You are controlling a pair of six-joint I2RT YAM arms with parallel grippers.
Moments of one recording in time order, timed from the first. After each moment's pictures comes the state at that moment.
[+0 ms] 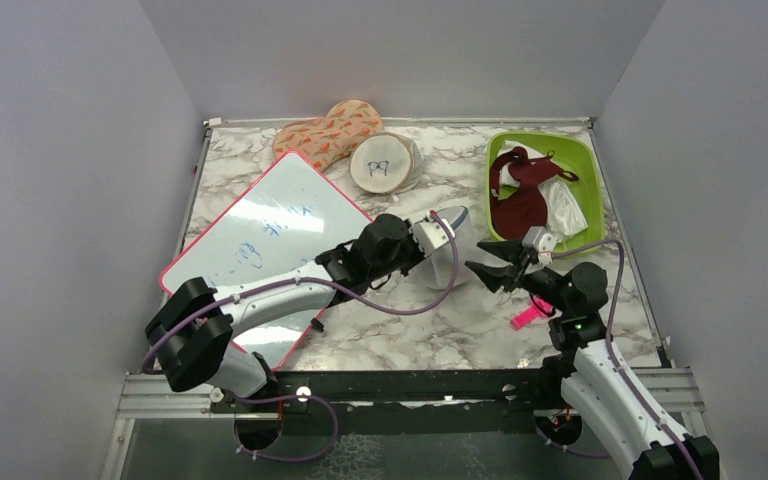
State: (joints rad) left arm -0.94 1.44 0.91 0.11 -0.03 0.26; right arm 0.20 0.63 0.20 0.59 -0.81 -0.02
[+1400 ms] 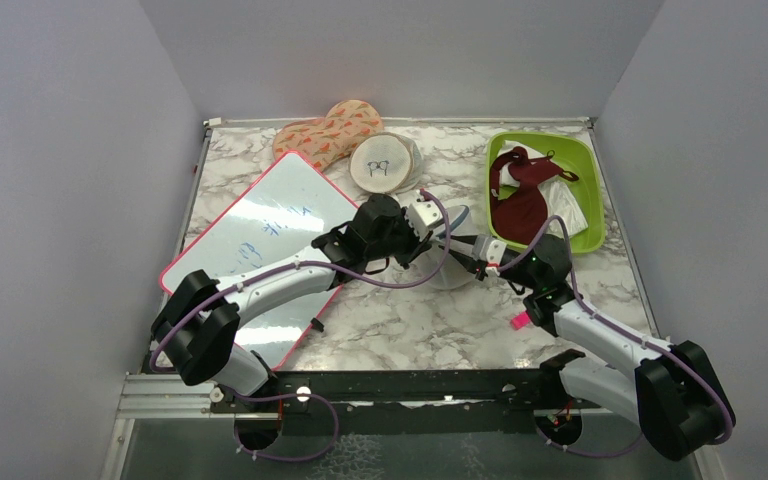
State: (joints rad) left arm -0.85 1.48 0.97 0.05 0.23 0.12; right arm 0.42 1.05 0.33 0.75 -0.74 -0.55
